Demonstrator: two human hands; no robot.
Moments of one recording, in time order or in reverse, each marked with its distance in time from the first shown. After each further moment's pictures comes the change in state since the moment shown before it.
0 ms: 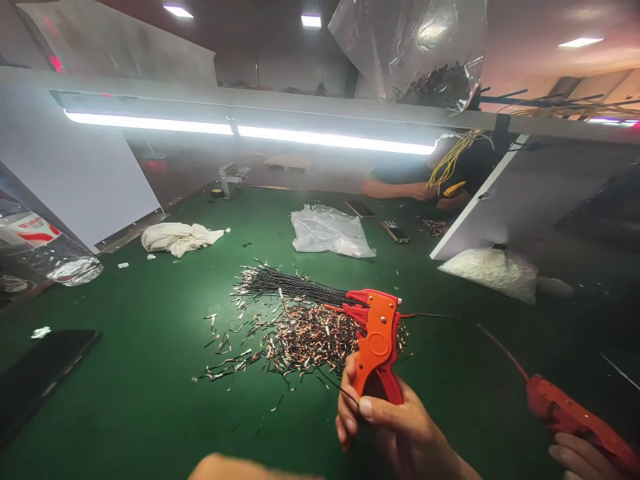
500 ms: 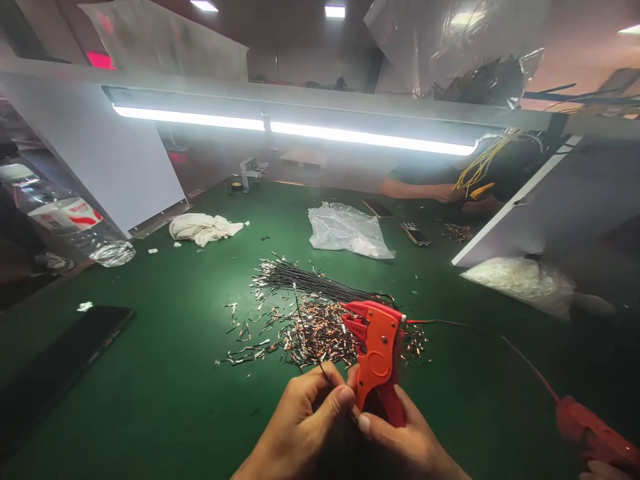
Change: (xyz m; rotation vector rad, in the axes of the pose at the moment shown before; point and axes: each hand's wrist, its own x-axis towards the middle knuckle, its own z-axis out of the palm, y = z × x) left_hand 0.027 0.021 0.041 -0.250 -0.180 -0.096; right_hand -0.006 0.018 -0.005 -0.151 0.083 0.131
